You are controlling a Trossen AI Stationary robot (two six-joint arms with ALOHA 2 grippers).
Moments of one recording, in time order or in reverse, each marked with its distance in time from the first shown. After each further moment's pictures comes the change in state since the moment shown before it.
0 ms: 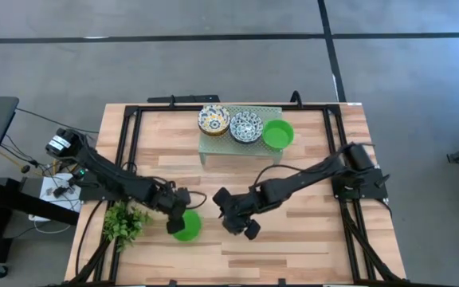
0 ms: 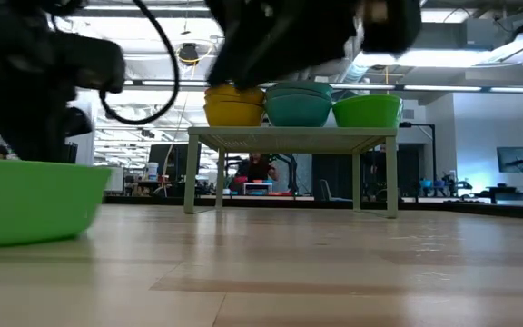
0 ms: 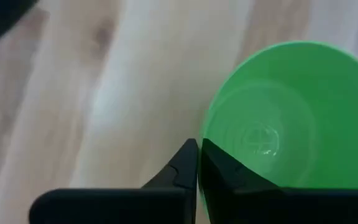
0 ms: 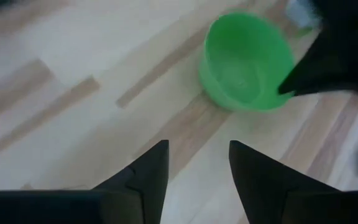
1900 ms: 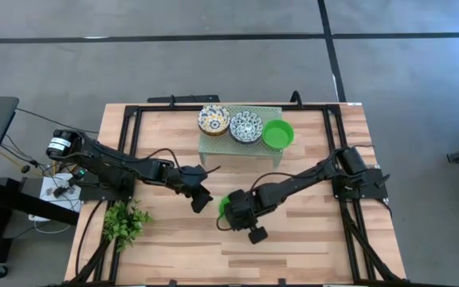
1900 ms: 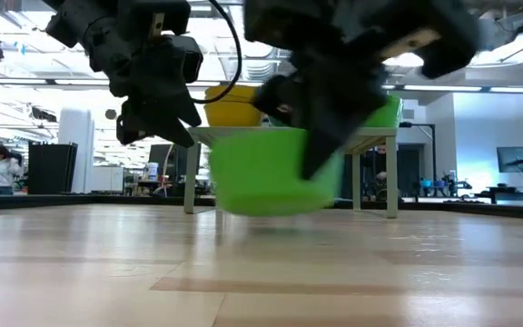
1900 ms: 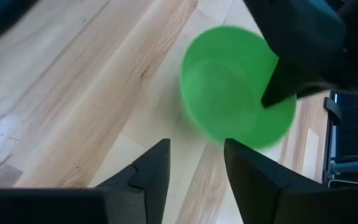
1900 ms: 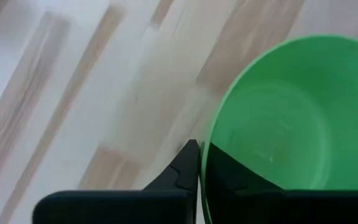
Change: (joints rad) left arm 0.299 0.001 0.003 0.436 0.158 -0.047; right arm -0.005 0.078 0.011 -0.251 -0.075 0.435
